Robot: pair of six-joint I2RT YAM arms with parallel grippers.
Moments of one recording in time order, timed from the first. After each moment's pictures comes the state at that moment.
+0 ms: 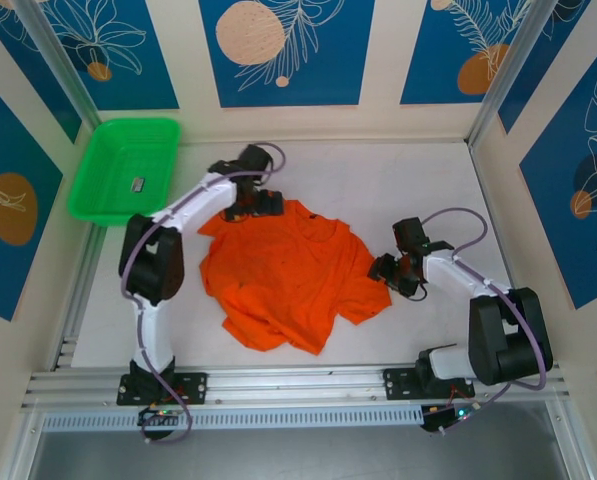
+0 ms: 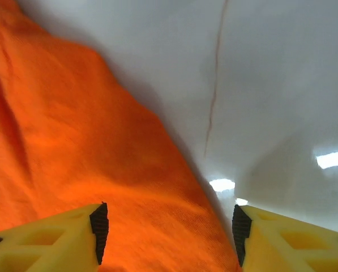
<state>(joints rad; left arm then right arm) -0.51 2.05 1.72 -0.88 -0.04 -0.51 0.20 1.34 0.66 -0.62 -0.16 0.67</state>
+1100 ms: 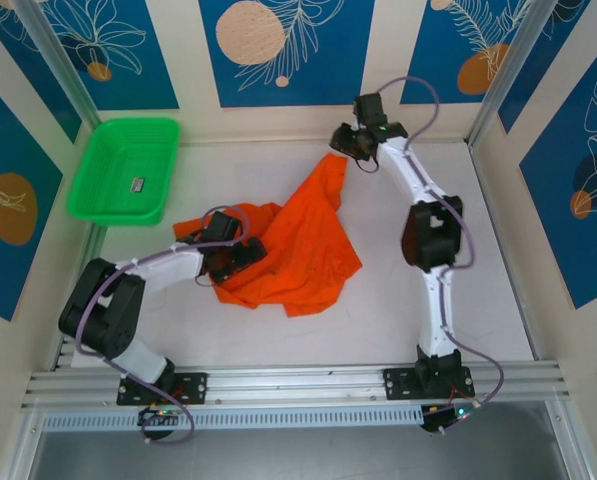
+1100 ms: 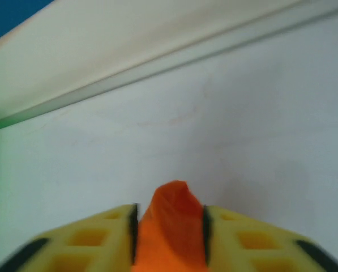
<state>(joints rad) -0.47 1.54 0.82 -0.33 0.09 -0.93 0.25 2.38 2.35 -0.77 -0.14 0.55</state>
